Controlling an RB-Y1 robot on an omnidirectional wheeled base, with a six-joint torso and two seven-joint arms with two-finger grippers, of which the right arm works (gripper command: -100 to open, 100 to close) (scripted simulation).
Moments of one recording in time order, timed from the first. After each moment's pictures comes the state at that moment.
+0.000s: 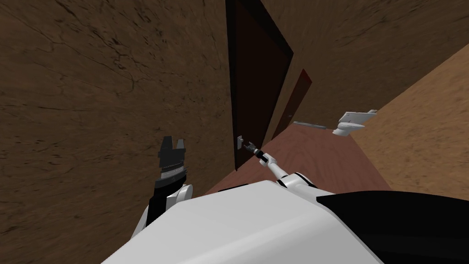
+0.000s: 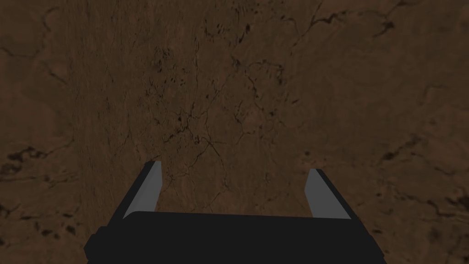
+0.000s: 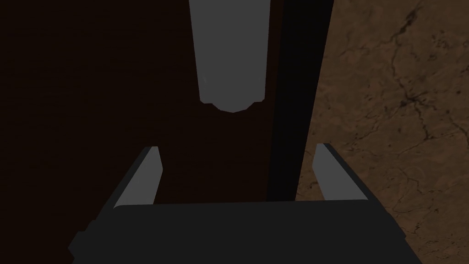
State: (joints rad) arm -0.28 -0.38 0.05 -0.80 0.53 -0.74 0.72
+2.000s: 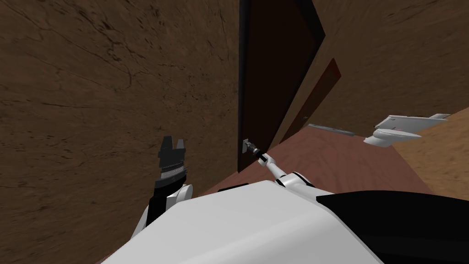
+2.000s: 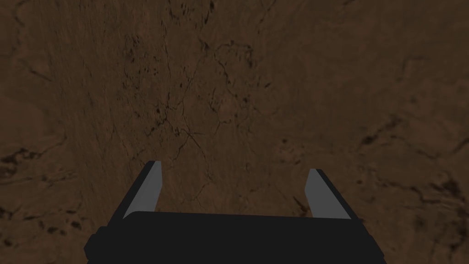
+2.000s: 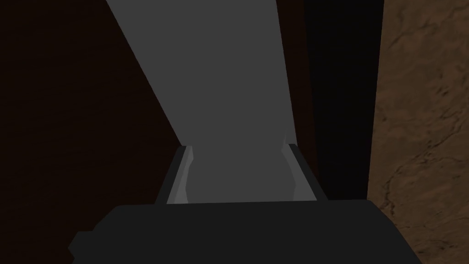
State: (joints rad) arm -0.30 -0.36 0.05 -0.78 0.42 -0.71 0.58
